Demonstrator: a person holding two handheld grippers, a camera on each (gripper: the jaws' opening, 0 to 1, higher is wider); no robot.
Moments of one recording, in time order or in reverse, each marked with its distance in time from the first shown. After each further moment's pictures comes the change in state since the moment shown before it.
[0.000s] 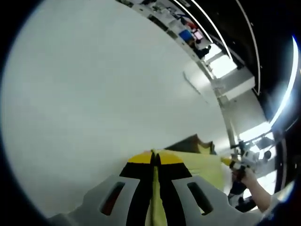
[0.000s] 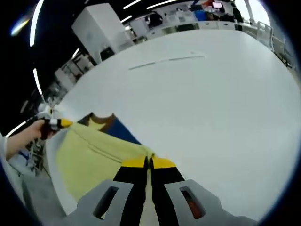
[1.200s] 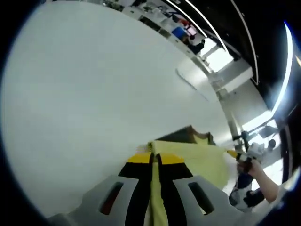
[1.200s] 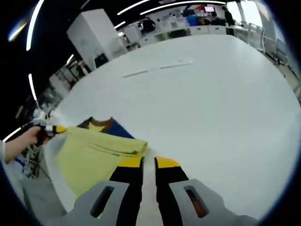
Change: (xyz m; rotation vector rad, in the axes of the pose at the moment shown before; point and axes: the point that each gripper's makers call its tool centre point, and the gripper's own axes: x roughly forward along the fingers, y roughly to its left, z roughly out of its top) left arm -0.024 -0.010 -0.012 0.104 0.002 0.012; right arm -0.037 -0.005 0.000 0.030 -0.054 -0.060
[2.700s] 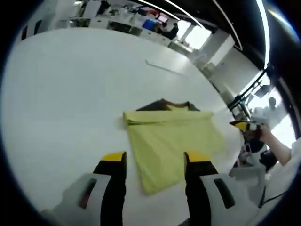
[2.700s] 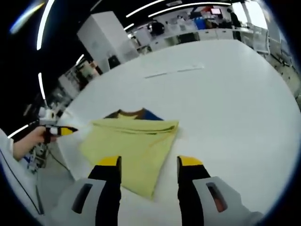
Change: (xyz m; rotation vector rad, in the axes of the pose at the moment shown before) left arm -0.073 -0.040 -0.050 0.324 0.055 -0.016; right arm -0.071 0.065 -0.029 -0.017 -0.027 0.084
